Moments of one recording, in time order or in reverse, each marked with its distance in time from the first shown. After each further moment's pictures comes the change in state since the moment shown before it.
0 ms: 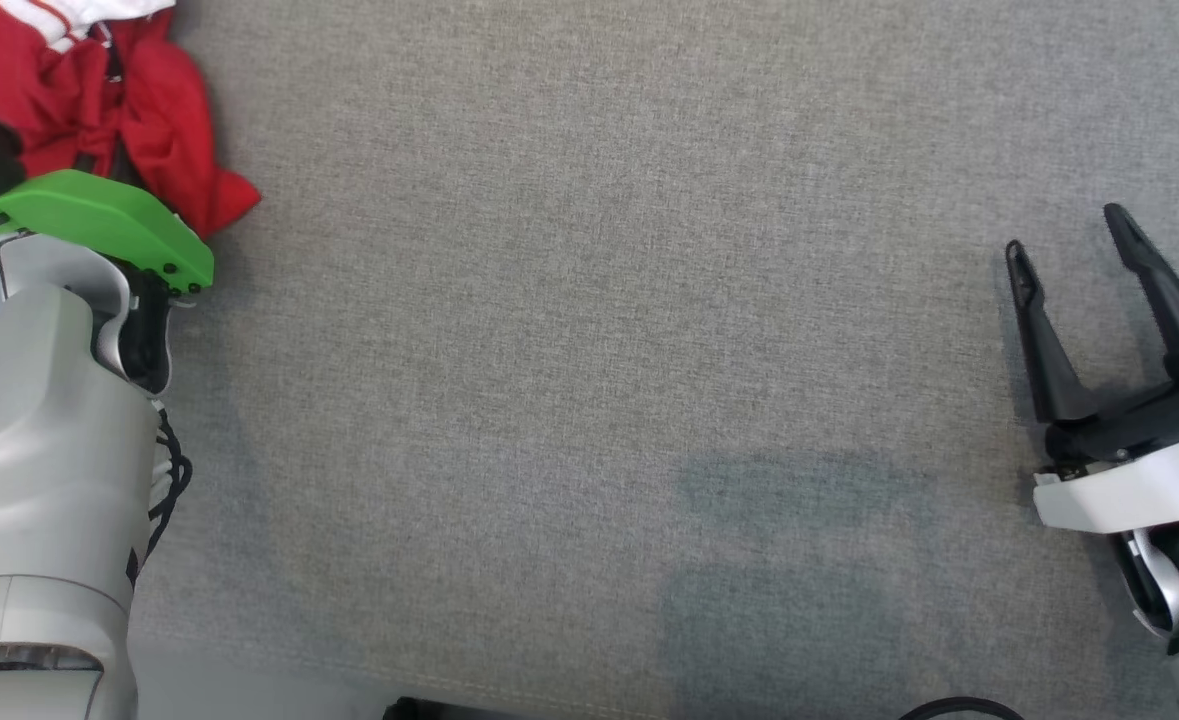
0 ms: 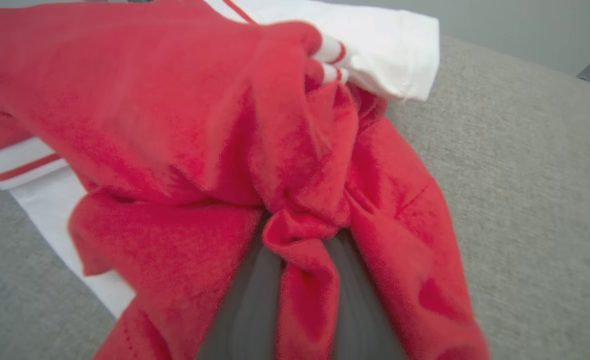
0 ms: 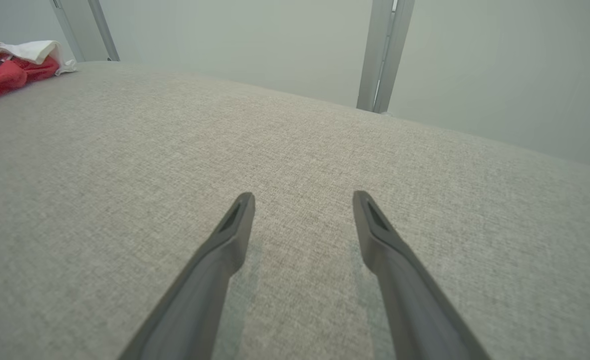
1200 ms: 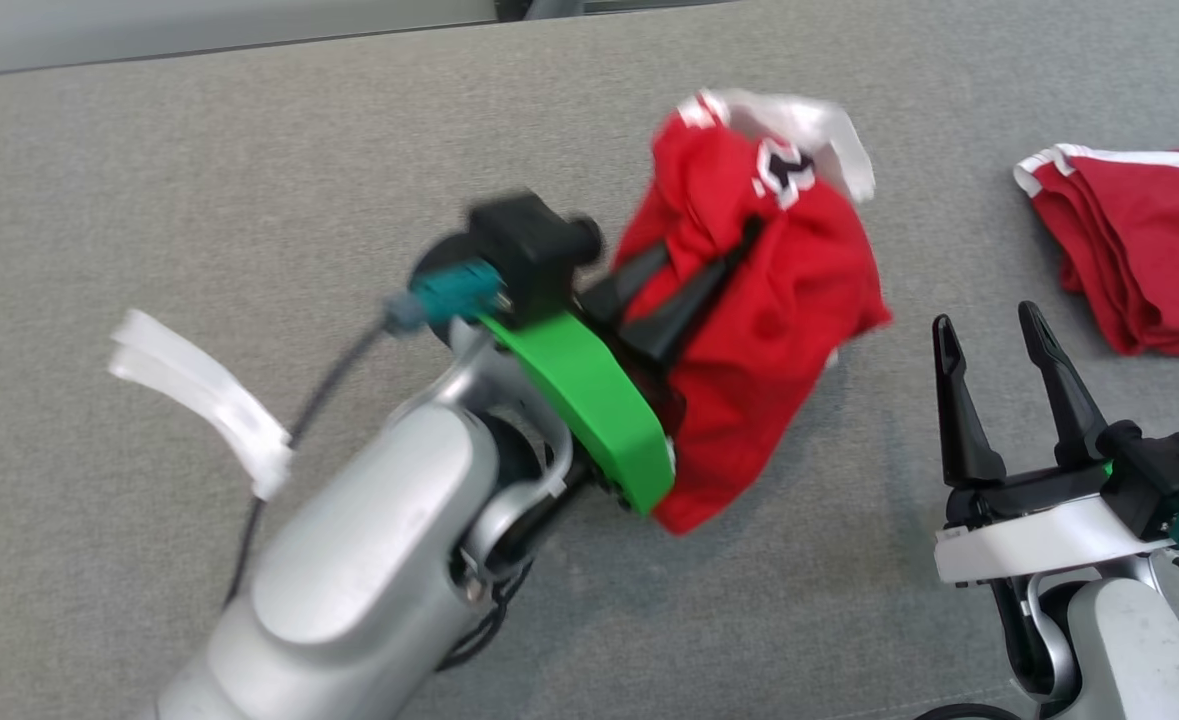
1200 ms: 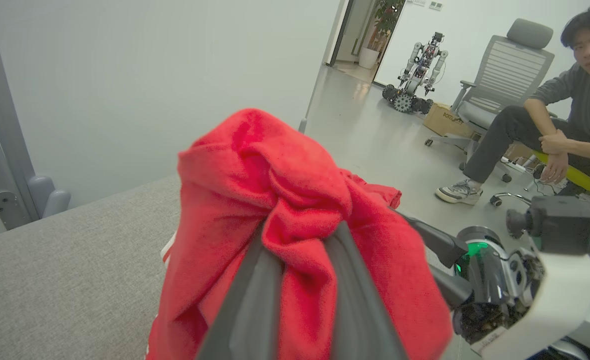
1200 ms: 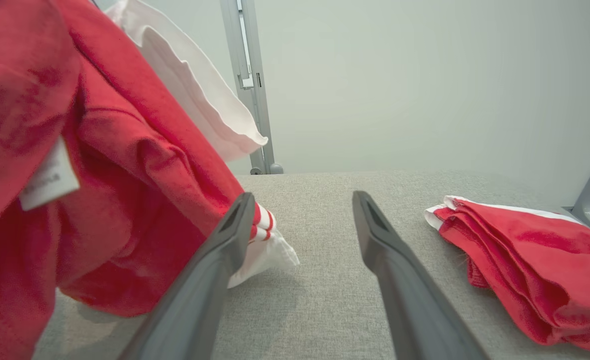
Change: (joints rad) left arm 0.294 -0.052 -0.597 -1.135 -0.209 0.070 0.340; right arm 0.075 0.294 -0.044 0.077 0.014 0.000 0.001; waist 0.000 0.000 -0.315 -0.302
